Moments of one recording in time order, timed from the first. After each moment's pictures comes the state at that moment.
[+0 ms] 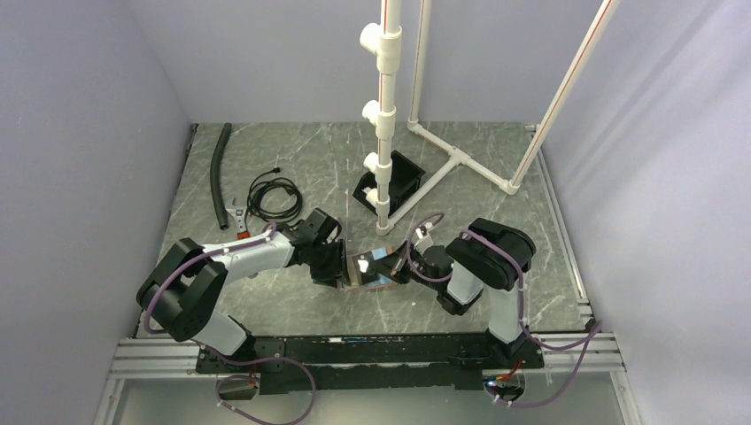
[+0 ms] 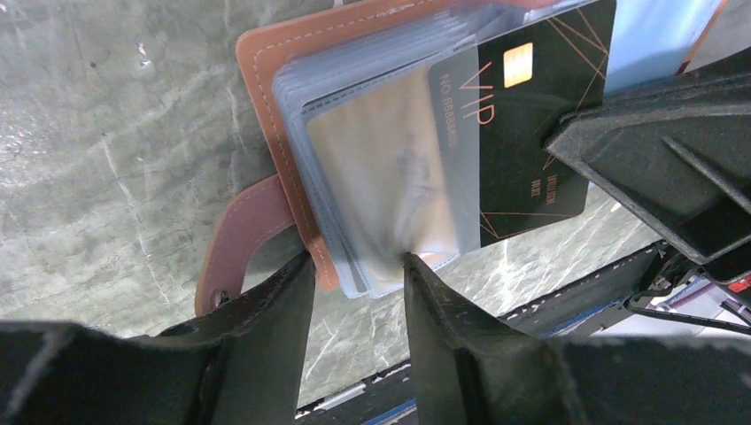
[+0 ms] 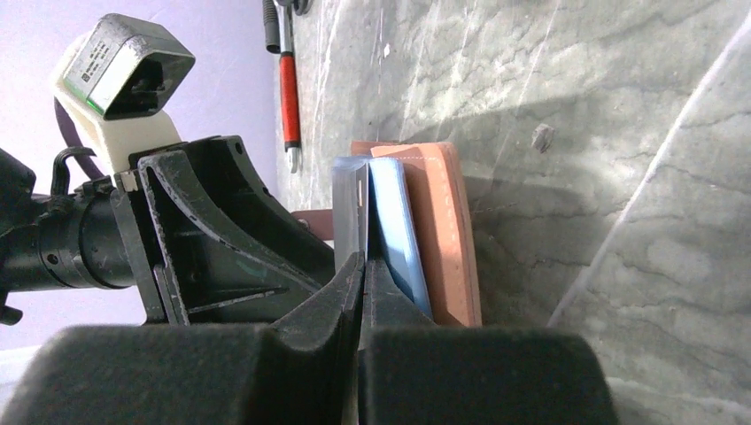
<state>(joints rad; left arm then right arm) -0.68 1.50 0.75 -0.40 0.24 -0.73 0.75 1.94 0.26 1.42 -0.22 1.29</state>
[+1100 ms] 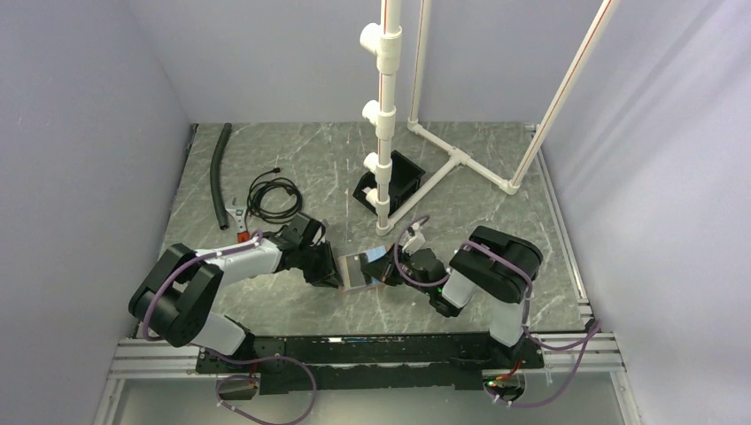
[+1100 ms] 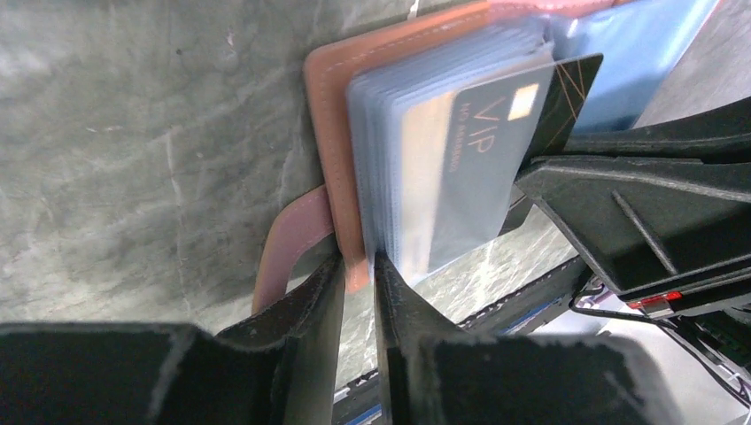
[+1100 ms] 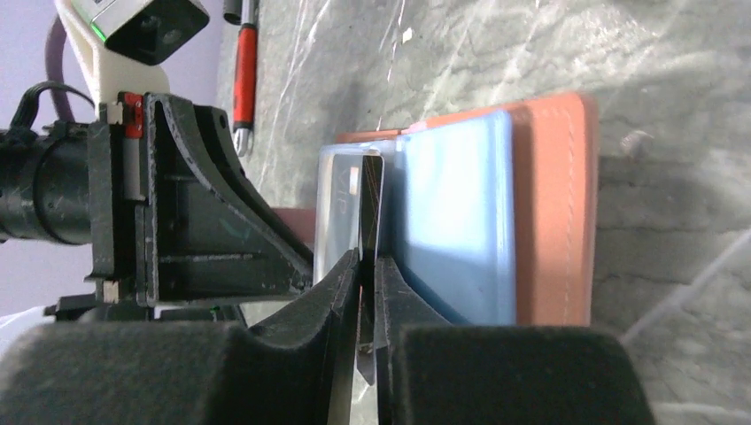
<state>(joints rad) -0.57 1.46 0.62 -0.25 0.36 -0.81 0.87 1.88 0.29 1.31 -0.08 1.09</state>
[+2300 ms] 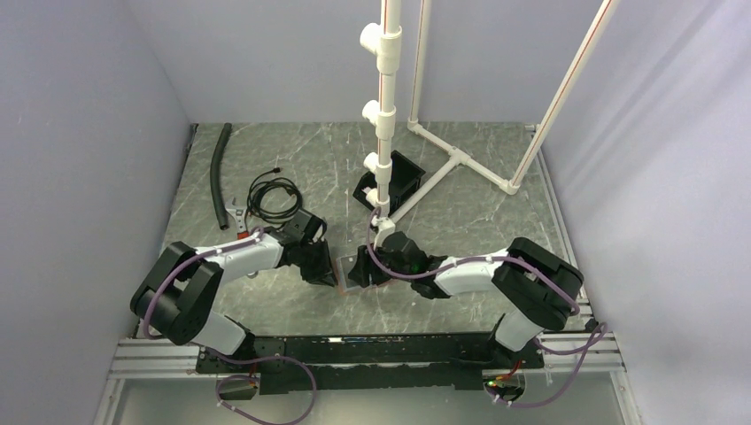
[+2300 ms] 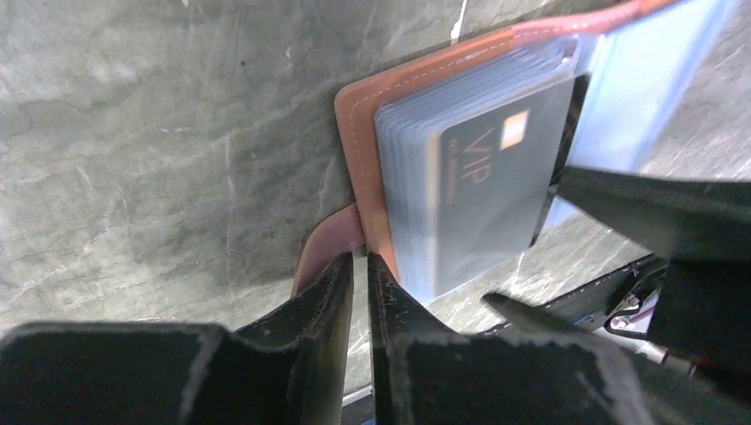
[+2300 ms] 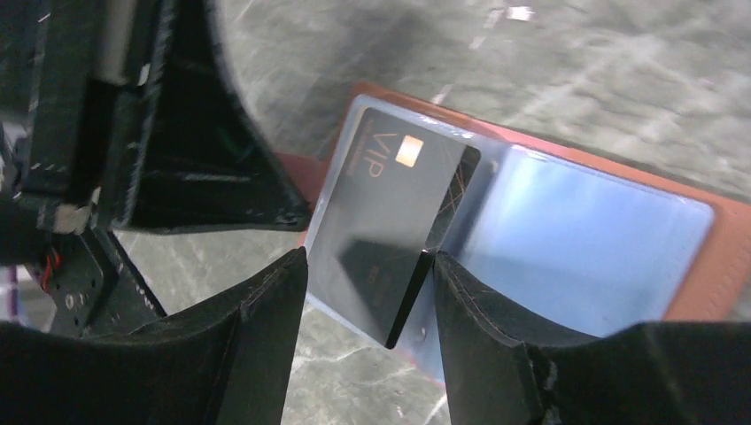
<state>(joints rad) -0.57 1.47 0.67 -0.36 0.28 -0.76 0.95 1.59 0.57 0.46 -0.07 0.62</state>
